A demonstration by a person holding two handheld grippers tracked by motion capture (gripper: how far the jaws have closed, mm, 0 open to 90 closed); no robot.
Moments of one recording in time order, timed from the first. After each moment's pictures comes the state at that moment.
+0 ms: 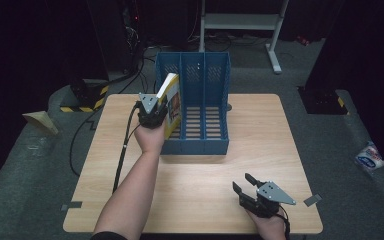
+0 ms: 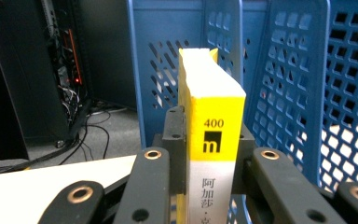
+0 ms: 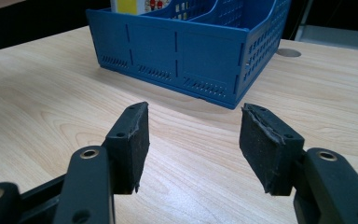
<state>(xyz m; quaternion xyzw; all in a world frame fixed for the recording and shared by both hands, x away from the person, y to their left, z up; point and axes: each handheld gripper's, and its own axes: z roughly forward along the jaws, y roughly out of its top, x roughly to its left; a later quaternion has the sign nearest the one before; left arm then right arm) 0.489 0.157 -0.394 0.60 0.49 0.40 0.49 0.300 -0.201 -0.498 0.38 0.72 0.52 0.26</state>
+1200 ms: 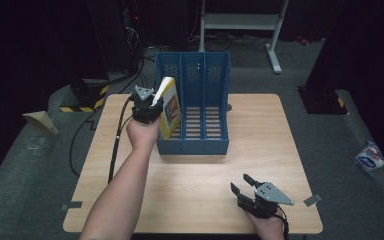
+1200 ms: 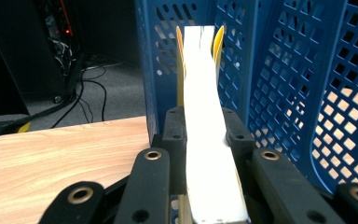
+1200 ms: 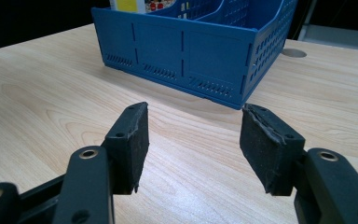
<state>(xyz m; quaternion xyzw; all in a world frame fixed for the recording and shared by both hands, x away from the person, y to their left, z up) 0.492 0.169 -0.364 0.65 0.53 0.34 0.43 0.298 -0.196 -0.497 0.37 0.73 0.51 0.26</state>
